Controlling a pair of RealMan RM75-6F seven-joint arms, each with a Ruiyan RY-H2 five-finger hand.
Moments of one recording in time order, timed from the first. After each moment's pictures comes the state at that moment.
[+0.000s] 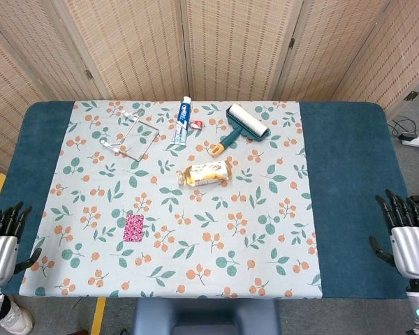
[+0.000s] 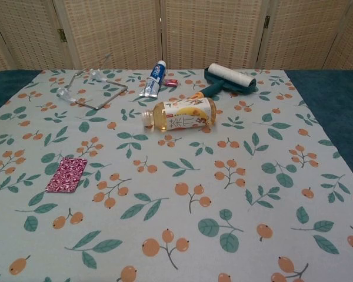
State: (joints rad) left arm -0.09 -1.16 -0.05 -1.58 1.47 1.49 0.15; right arm 0.05 -1.11 0.07 -1.62 -1.50 1.52 -0.09
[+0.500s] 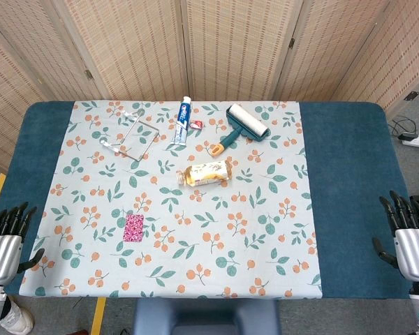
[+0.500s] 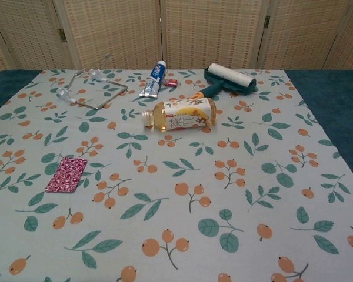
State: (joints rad) left arm -0.11 -1.15 -0.04 -1.59 1.48 1.47 0.15; right arm 0.04 -1.11 0.06 -1.62 -1.50 1.54 -0.09
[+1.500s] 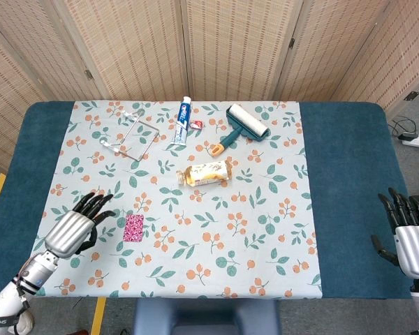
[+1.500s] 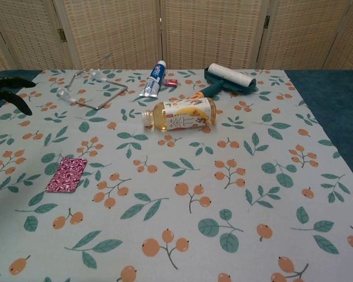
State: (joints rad) left arm -0.43 -1.15 -0.03 -1.55 1.71 1.13 -0.01; right arm 0.05 -1.08 0.07 -1.63 -1.51 1.52 -0.05
